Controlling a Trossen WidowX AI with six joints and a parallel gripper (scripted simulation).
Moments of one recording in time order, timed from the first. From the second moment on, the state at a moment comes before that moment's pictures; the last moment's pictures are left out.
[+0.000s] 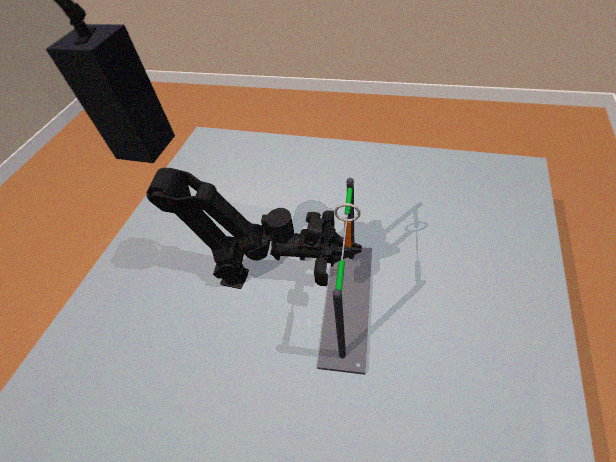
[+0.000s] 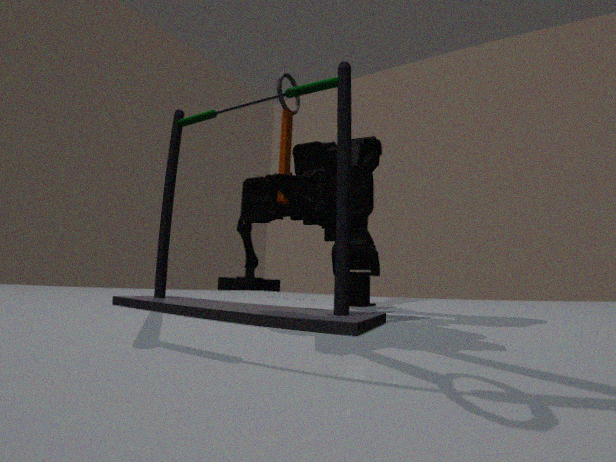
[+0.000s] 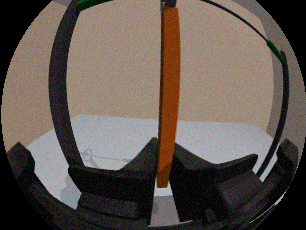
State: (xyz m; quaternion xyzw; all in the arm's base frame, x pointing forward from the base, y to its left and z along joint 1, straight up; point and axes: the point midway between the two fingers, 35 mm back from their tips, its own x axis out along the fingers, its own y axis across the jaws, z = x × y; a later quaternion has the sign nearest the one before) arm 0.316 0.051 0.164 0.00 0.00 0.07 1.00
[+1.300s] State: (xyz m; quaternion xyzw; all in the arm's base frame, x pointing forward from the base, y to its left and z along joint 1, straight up) arm 0.283 0.064 0.154 -0.01 0.12 0.07 0.99
